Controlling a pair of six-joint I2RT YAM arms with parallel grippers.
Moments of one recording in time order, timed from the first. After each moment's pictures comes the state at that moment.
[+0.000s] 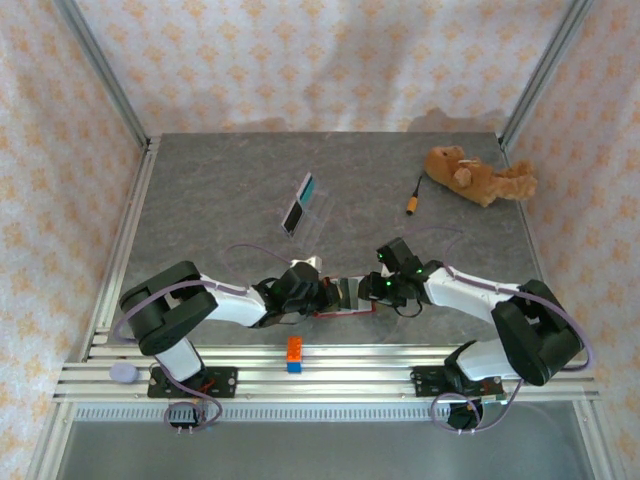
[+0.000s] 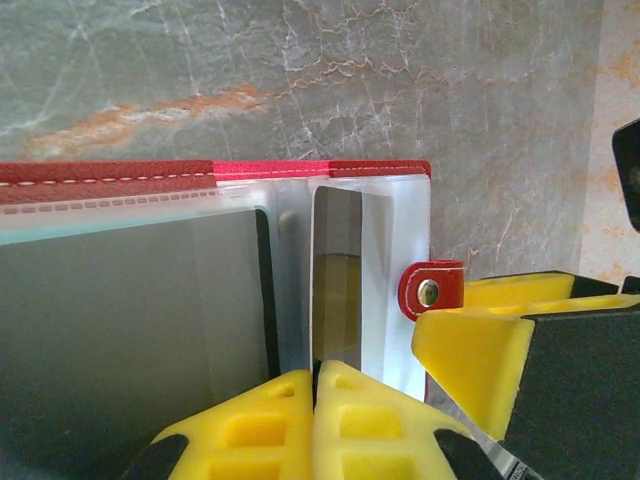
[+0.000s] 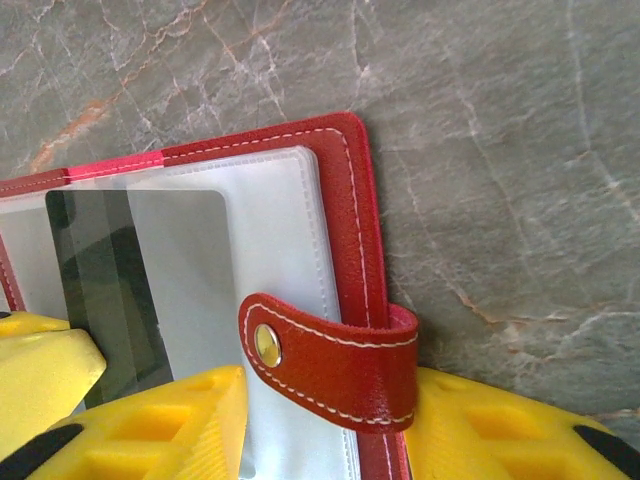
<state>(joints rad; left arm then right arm) -0.88 1.66 0.55 0.45 0.12 -1.20 0.59 1.36 0.57 -0.33 -0.27 0.75</state>
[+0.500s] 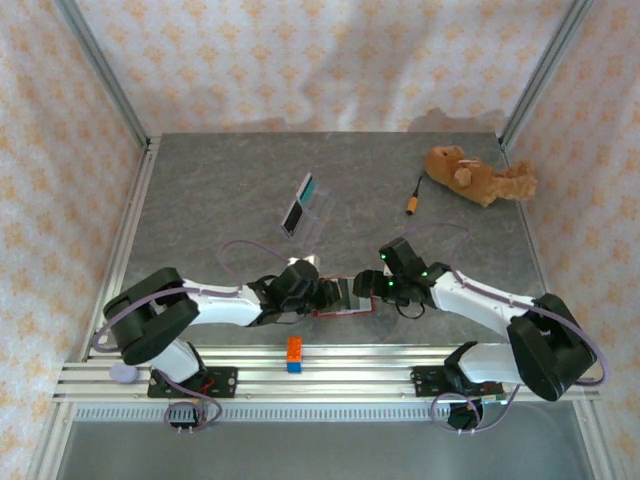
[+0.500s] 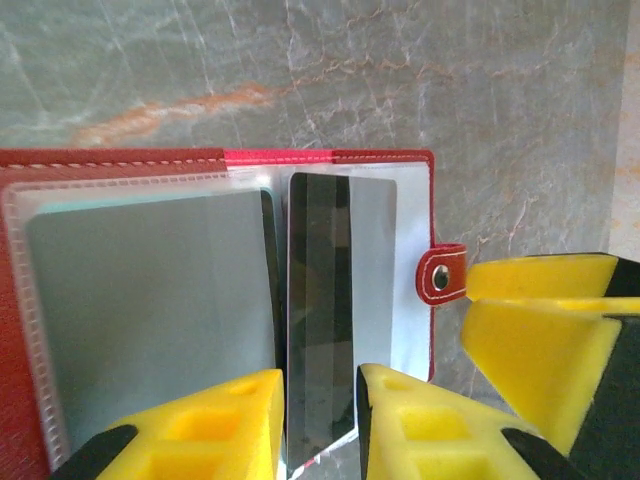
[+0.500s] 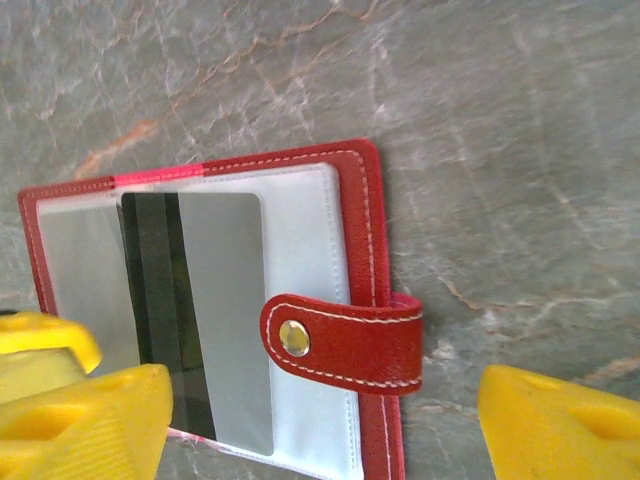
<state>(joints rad) -0.89 1.55 0.58 0.26 0.08 -1.16 0.62 1.26 0.58 -0.38 -0.18 0.72</state>
